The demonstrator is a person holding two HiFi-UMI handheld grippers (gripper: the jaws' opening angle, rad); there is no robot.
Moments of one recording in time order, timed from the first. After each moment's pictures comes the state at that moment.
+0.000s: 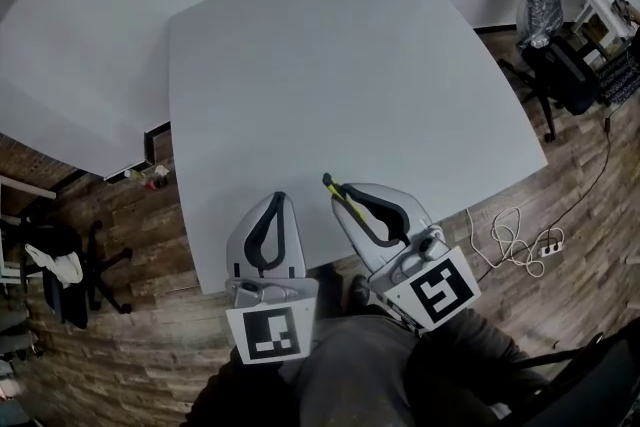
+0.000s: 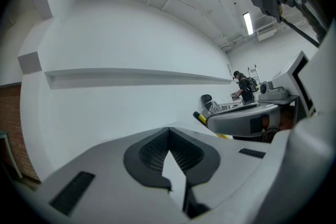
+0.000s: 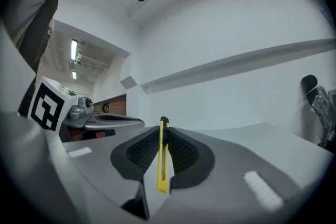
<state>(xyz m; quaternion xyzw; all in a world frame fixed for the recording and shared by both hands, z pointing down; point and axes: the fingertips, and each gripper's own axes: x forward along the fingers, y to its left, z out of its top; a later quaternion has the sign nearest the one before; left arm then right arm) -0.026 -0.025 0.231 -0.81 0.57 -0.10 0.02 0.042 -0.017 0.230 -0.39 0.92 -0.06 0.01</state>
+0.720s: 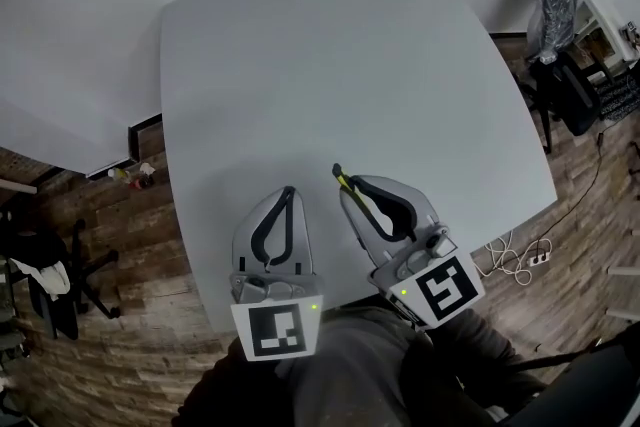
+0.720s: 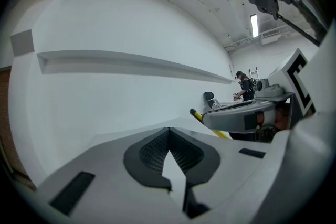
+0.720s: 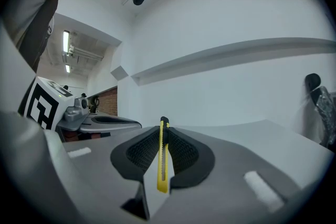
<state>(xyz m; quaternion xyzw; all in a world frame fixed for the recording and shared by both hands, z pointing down) -0.071 -0.143 0.263 -0.83 0.55 -0.11 0.02 -0.007 -0.140 0.257 -0.40 0.91 -0.05 -0.02</state>
